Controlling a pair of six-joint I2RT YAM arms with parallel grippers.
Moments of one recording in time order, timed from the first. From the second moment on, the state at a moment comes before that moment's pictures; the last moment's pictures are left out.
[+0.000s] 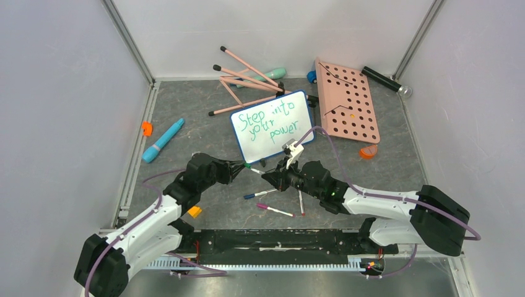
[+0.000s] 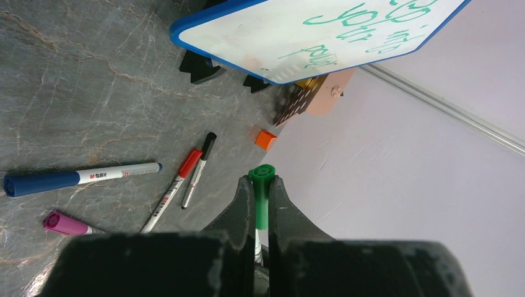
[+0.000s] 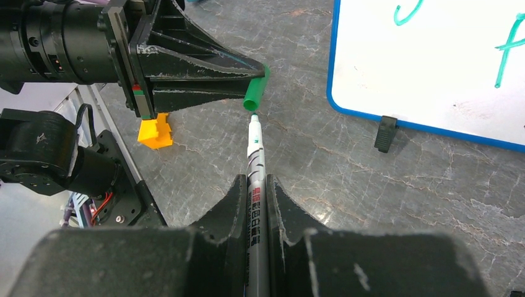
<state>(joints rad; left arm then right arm) -0.53 0.85 0.38 -0.05 0.04 -1.77 1.01 1.24 0.49 0.55 0.03 0.42</state>
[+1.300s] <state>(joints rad) -0.53 0.87 0.01 0.80 -0.07 -1.23 1.01 1.14 0.06 1.09 0.02 0.34</state>
